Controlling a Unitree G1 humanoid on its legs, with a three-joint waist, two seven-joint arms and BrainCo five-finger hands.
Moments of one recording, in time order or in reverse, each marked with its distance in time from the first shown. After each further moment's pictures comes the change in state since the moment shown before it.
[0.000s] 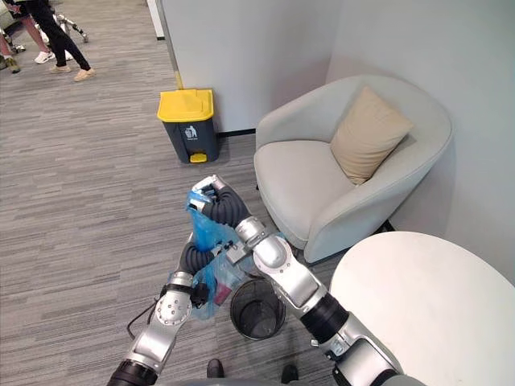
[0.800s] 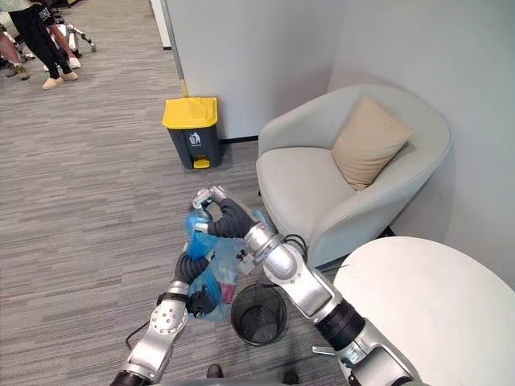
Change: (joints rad) left arm 0.057 -0.001 0.019 -0.018 -0.115 -0.002 -0.008; right arm 0.039 -0.116 -0.007 -0.083 -0.390 -0.081 0.042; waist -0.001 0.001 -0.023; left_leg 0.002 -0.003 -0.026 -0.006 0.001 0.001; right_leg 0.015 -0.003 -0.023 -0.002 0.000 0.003
